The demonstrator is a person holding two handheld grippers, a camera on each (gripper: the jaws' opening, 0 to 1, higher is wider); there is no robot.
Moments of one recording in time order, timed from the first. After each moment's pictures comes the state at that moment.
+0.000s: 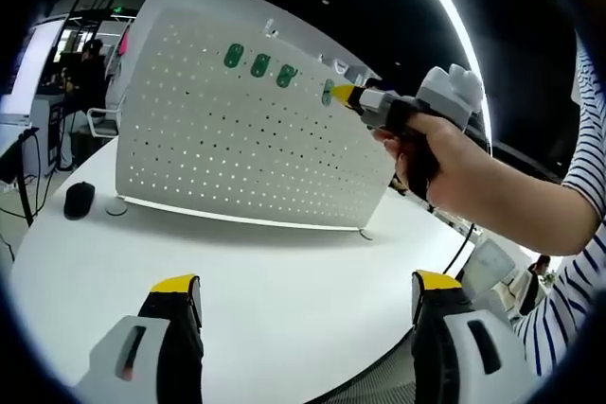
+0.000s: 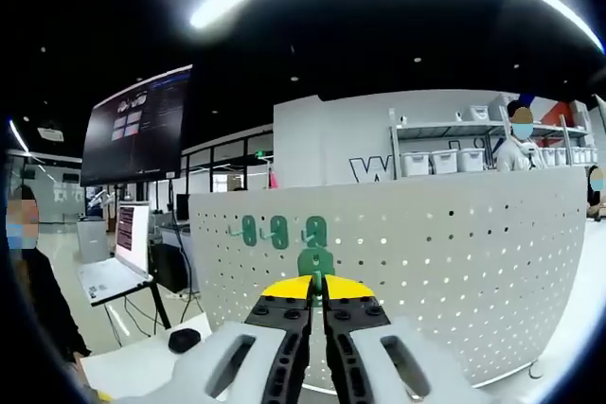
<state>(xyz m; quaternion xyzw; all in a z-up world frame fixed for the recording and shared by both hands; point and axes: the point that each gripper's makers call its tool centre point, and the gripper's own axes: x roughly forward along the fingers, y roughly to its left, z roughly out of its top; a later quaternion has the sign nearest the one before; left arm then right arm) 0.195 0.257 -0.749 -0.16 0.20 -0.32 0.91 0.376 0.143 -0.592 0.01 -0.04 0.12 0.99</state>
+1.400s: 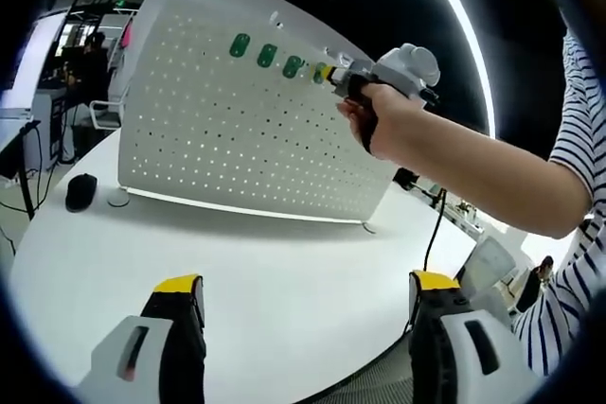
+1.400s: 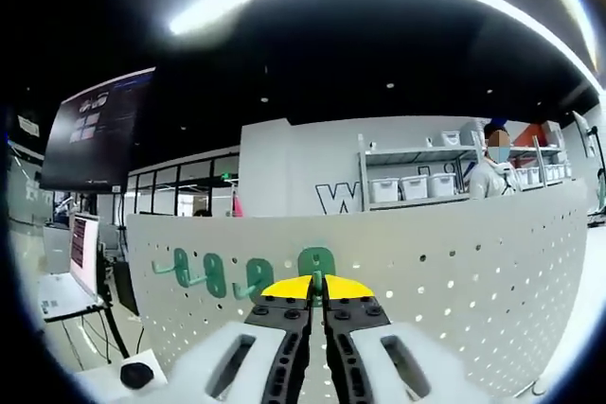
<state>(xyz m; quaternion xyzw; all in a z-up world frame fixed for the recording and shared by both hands) 0.198 0.258 -0.756 -0.15 0.22 -0.32 0.91 0.449 0.119 -0.568 0.03 -0.10 0.04 0.99</state>
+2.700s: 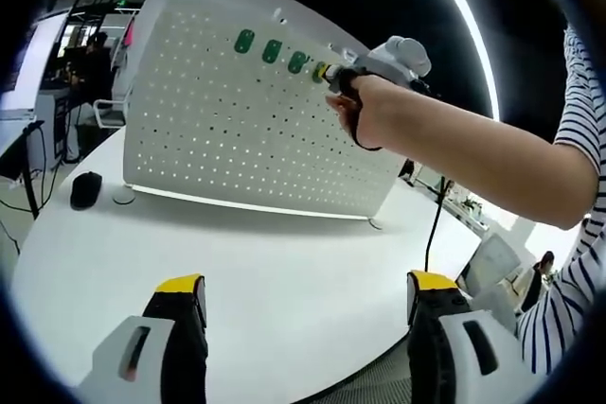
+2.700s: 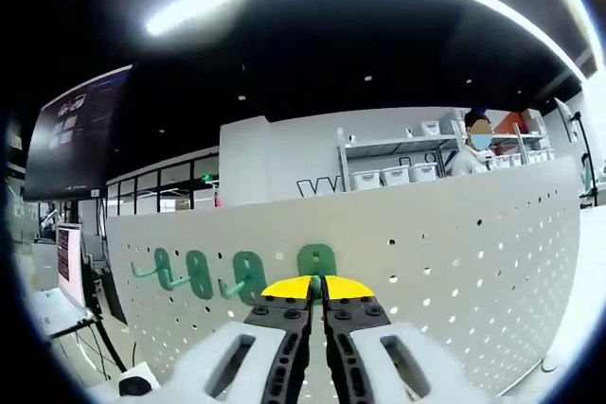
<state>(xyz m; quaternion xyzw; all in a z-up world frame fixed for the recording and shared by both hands) 0.199 0.262 -0.762 -0.15 0.23 -0.30 0.91 0.462 0.119 -0.580 0.05 -0.09 -0.01 0.99</state>
